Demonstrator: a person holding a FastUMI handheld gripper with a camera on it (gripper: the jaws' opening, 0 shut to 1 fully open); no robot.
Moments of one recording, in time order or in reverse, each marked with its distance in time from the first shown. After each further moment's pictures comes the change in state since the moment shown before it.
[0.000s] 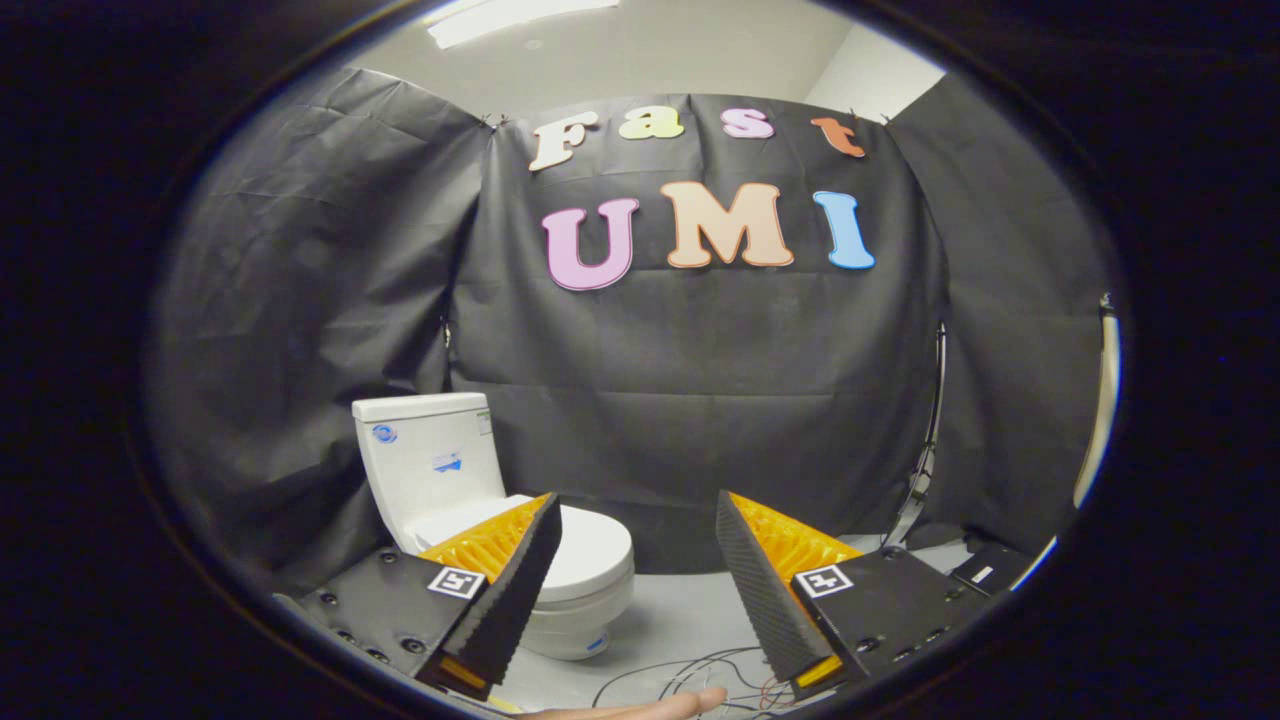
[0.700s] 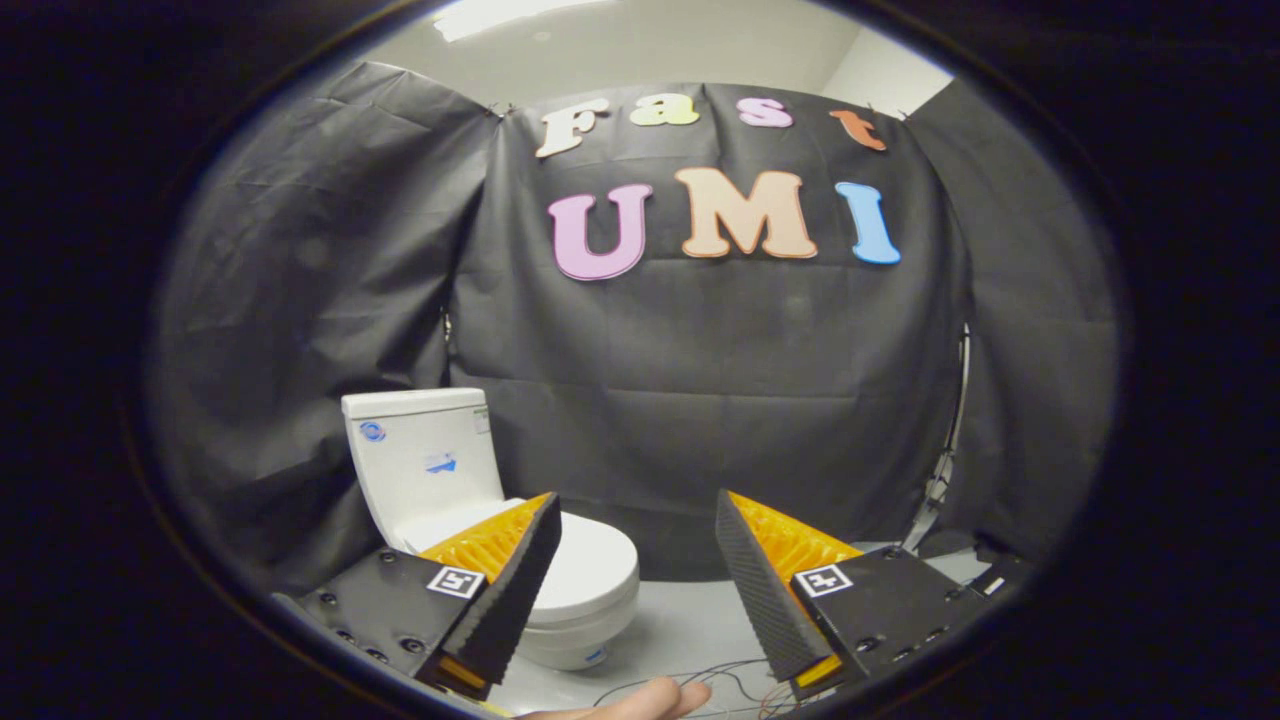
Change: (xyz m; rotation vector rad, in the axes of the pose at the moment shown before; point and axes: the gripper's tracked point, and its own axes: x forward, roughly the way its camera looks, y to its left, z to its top) arm 0.081 0.023 0.002 -0.034 -0.015 0.051
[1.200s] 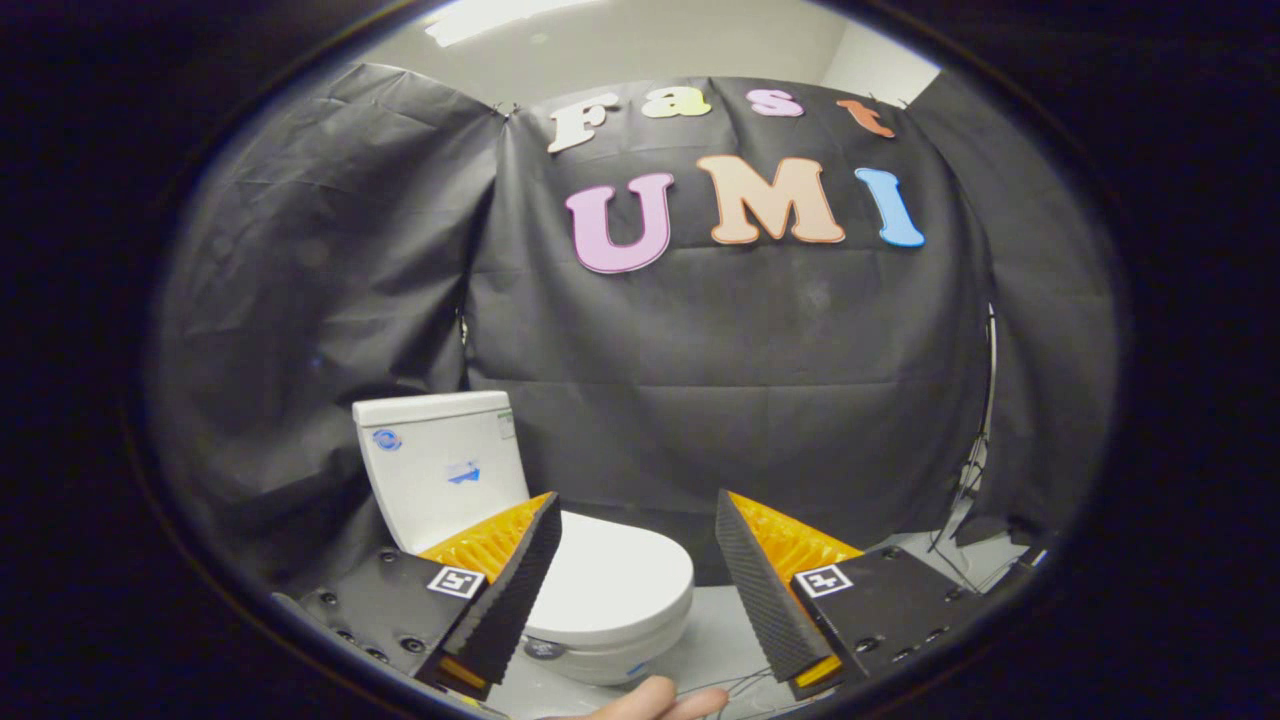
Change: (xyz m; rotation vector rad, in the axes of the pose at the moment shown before) arm 0.026 0.062 -0.036 0.090 0.002 0.019
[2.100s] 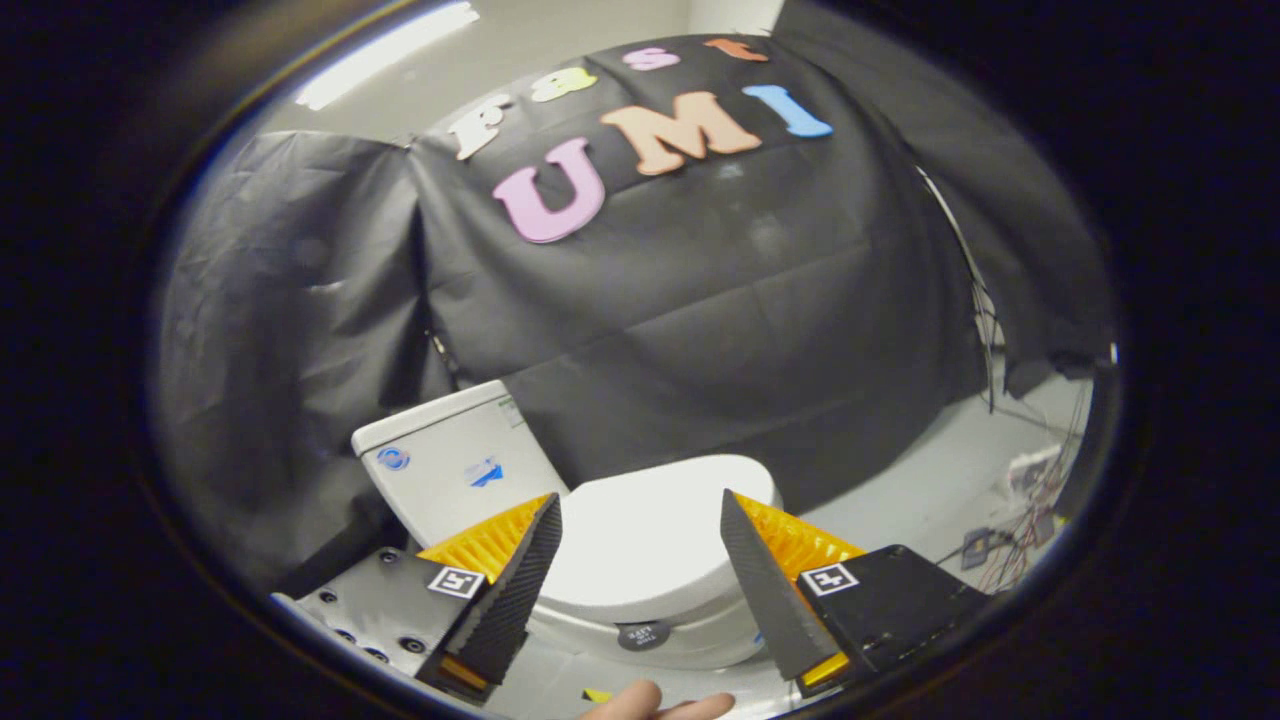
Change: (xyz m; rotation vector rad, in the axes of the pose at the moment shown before) arm 0.016 0.034 -0.151 0.446 0.062 -0.074
